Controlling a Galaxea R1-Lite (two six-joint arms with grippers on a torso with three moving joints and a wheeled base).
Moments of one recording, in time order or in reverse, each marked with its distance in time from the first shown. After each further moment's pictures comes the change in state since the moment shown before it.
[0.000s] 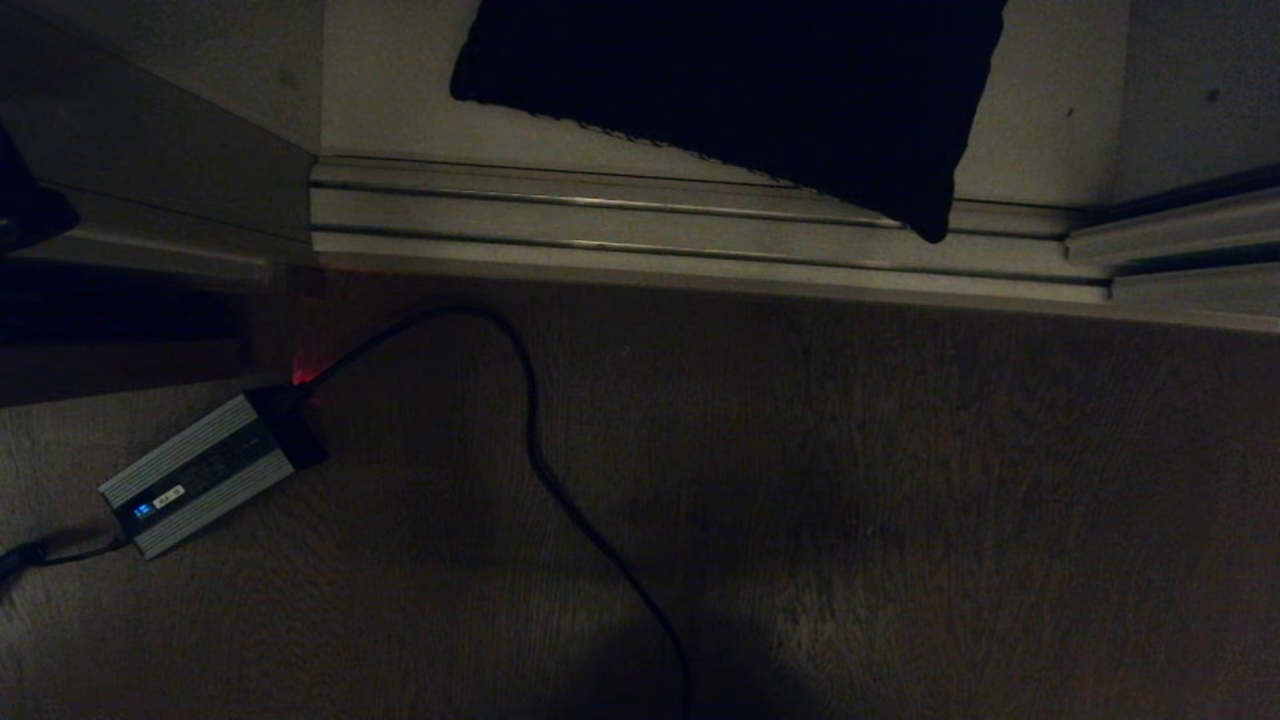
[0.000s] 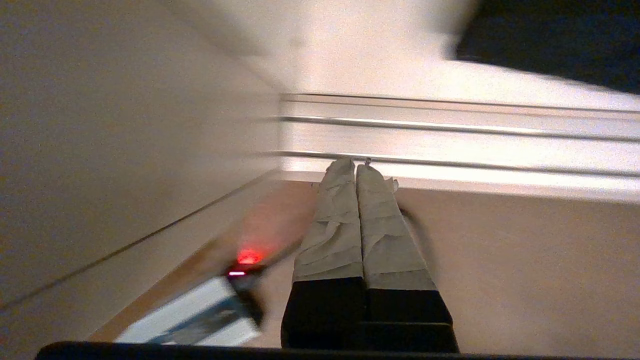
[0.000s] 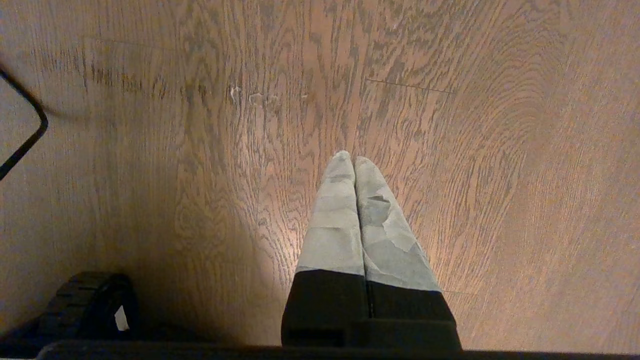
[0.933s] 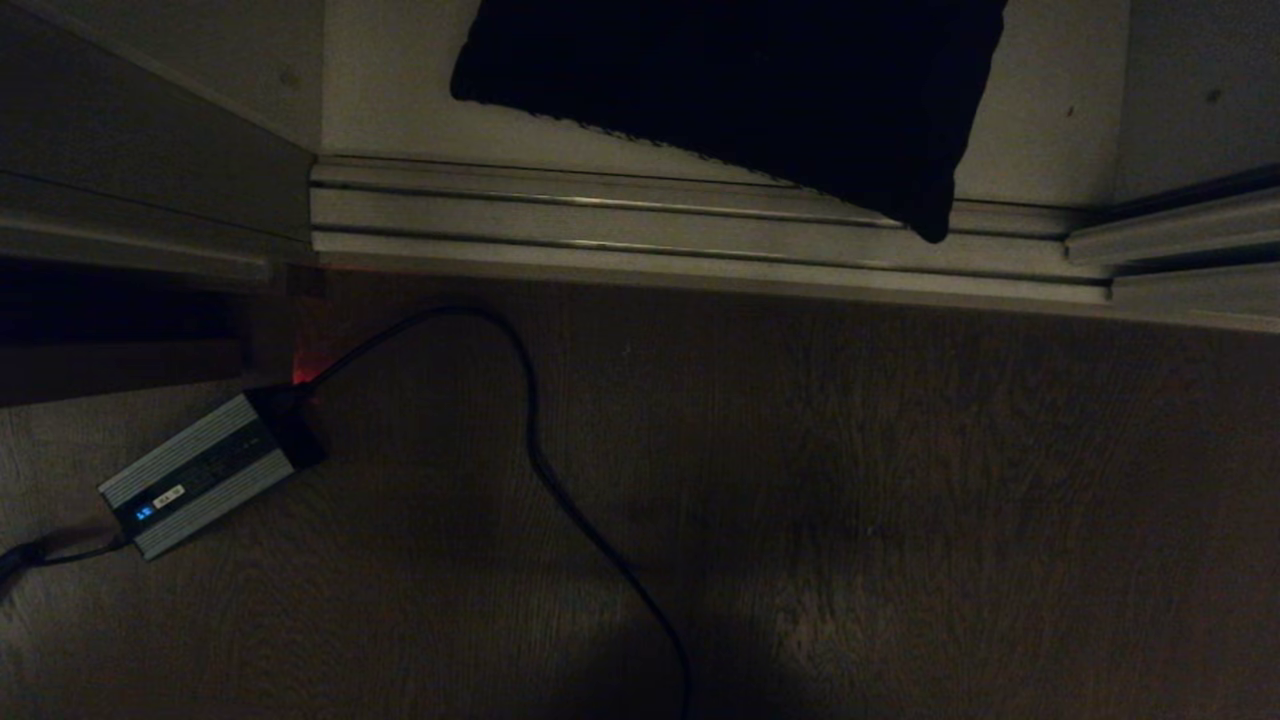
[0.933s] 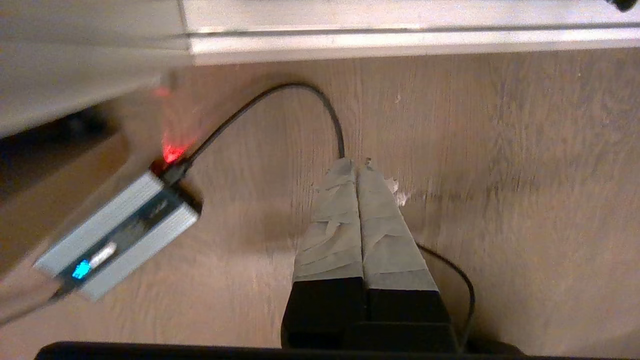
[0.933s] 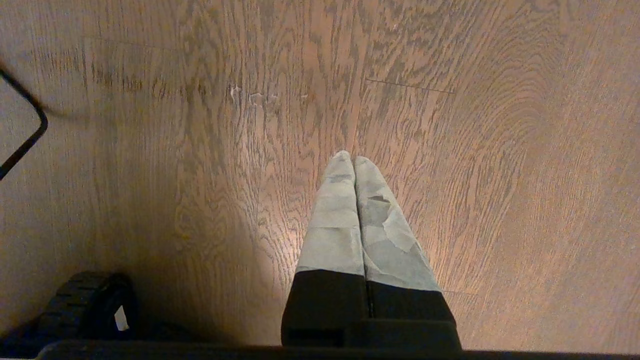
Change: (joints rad) left arm 0.354 -0.219 -0.166 0.645 -0.650 -0.065; right arm 0.000 0.000 0.000 0.000 0.000 -0.001
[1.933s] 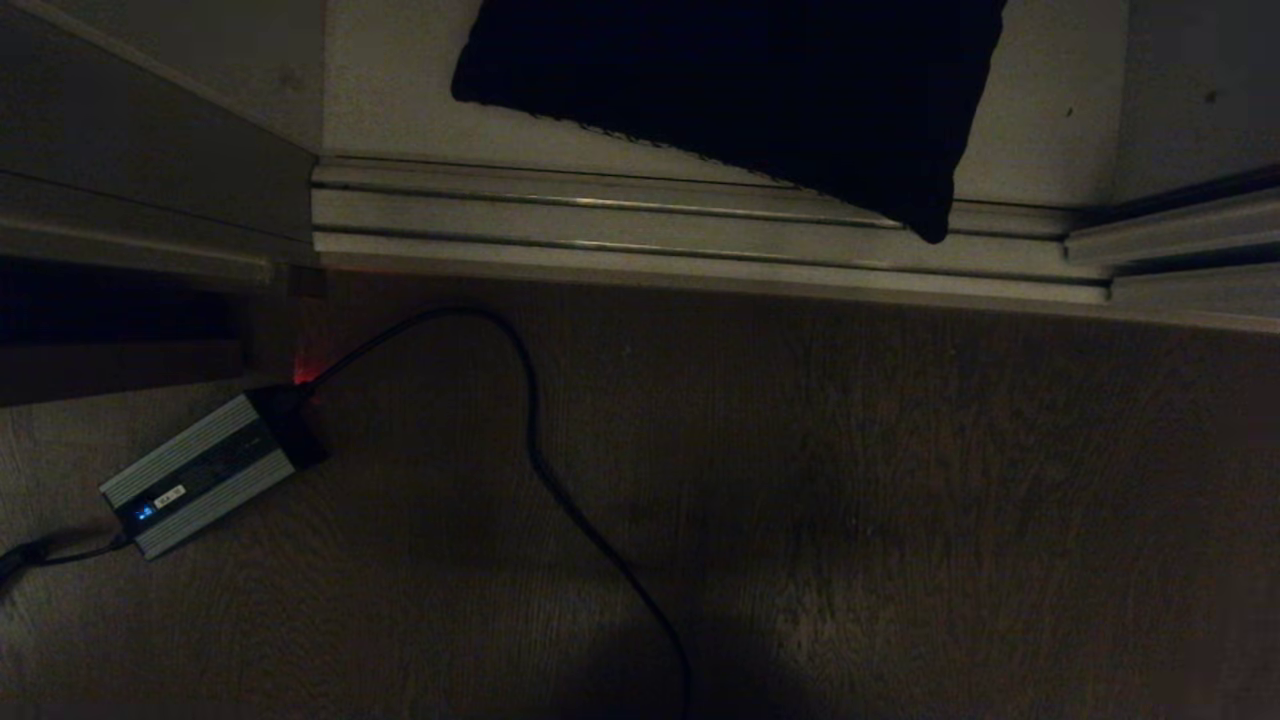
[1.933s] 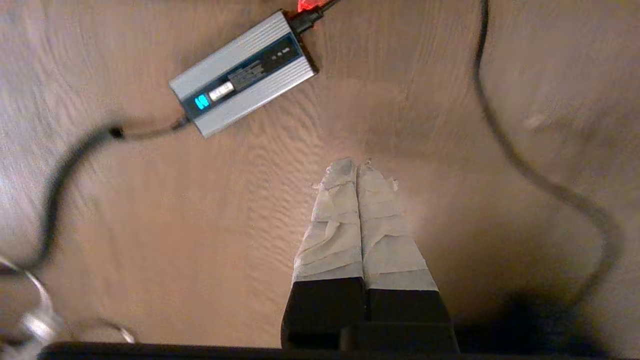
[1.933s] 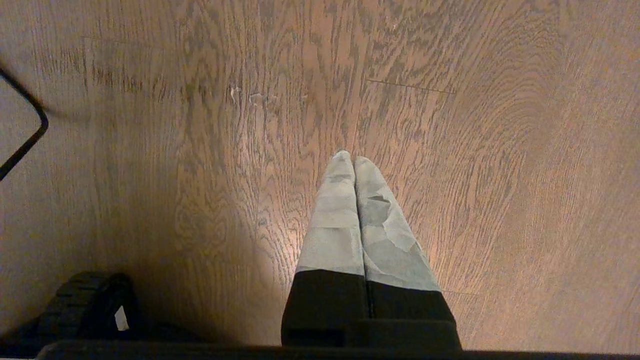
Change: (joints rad) left arm -0.016 -0.605 0.563 0.064 0.392 -0.016; right arm 0.000 0.000 0.000 0.000 0.000 0.000
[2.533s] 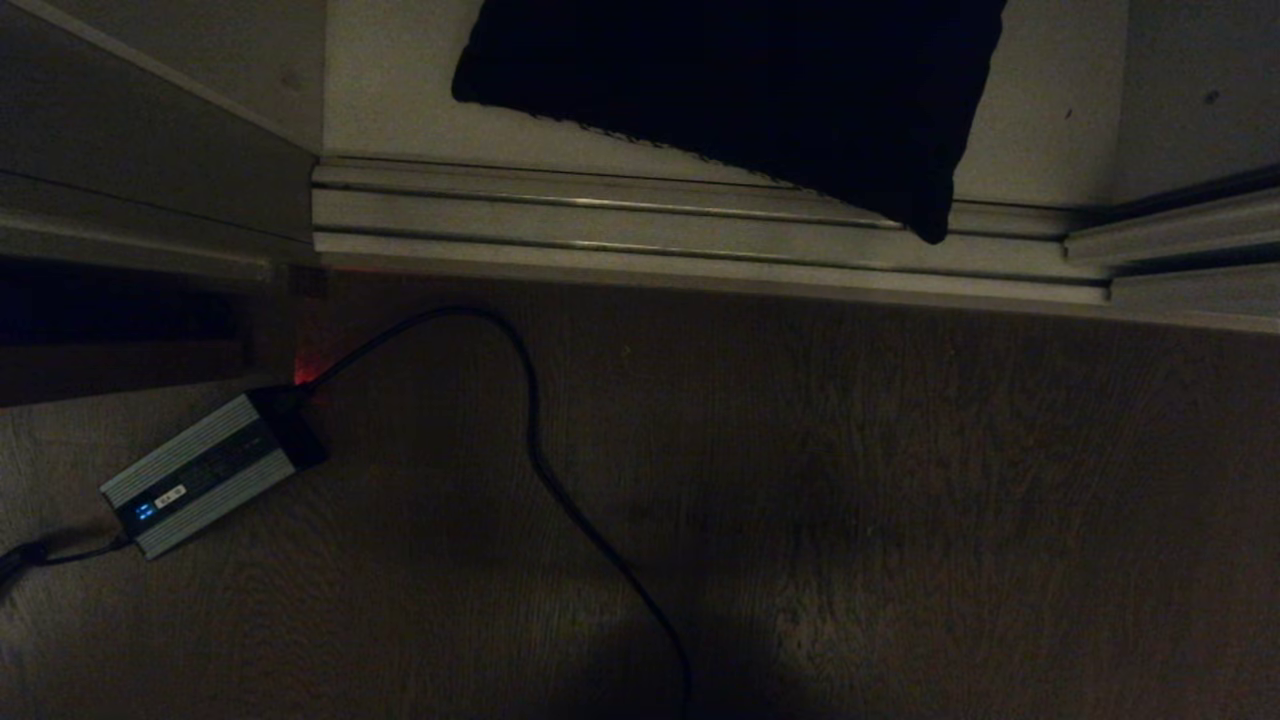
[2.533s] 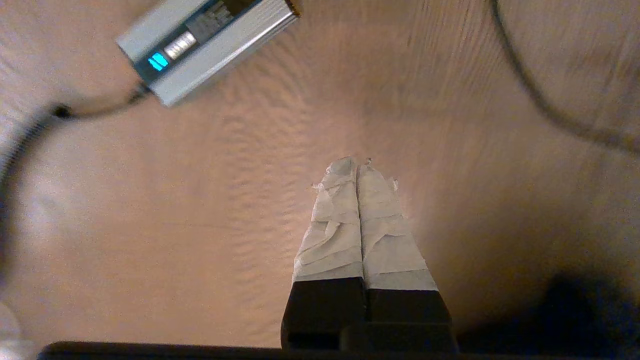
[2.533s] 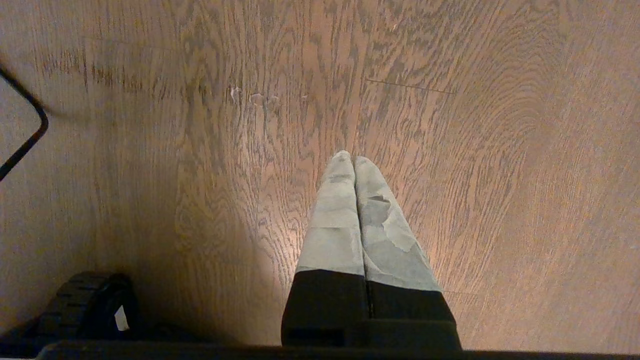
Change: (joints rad) left arm -0.018 -0.222 0.551 -0.358 -0.027 0.057; right arm 0.000 0.000 0.000 0.000 0.000 0.000
